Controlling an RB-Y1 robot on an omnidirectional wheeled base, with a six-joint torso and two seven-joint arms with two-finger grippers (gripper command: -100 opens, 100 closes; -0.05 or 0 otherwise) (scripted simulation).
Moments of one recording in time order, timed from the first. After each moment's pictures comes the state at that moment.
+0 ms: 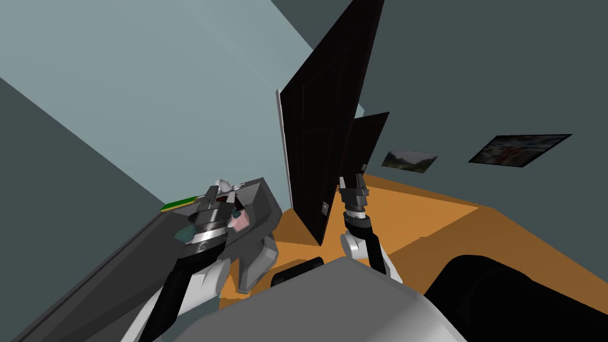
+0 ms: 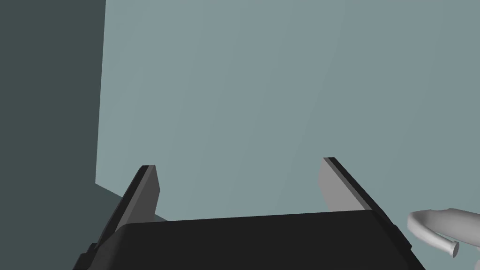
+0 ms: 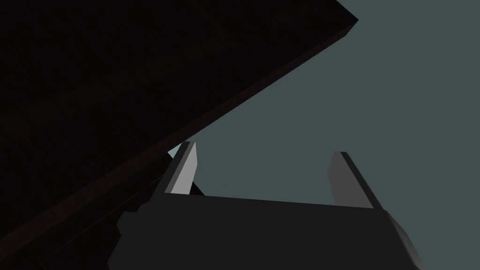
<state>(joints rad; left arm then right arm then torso) 0.35 0.10 0.05 -2.25 -0.02 -0.31 0.08 0.52 0.02 -0.01 -2.33 -0.06 -0.65 -0.15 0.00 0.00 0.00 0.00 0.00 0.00</state>
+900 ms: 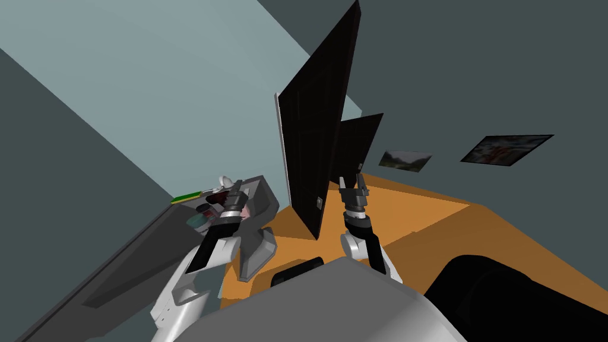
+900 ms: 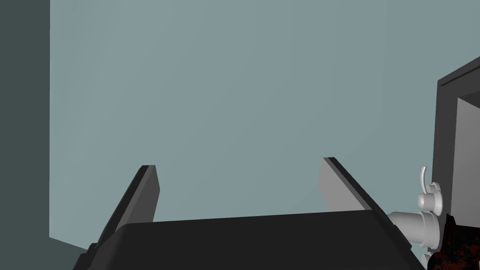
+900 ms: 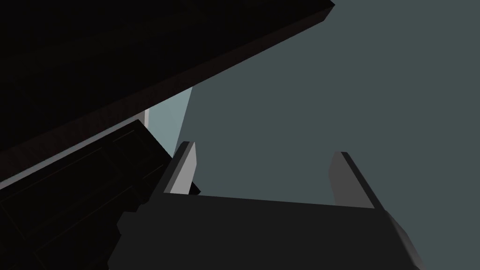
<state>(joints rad) 0.11 0.20 0.03 -2.04 0.00 -0.11 0.04 0.52 0.02 -0.01 -2.33 -0.06 -0.65 -0.15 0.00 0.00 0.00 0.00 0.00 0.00</state>
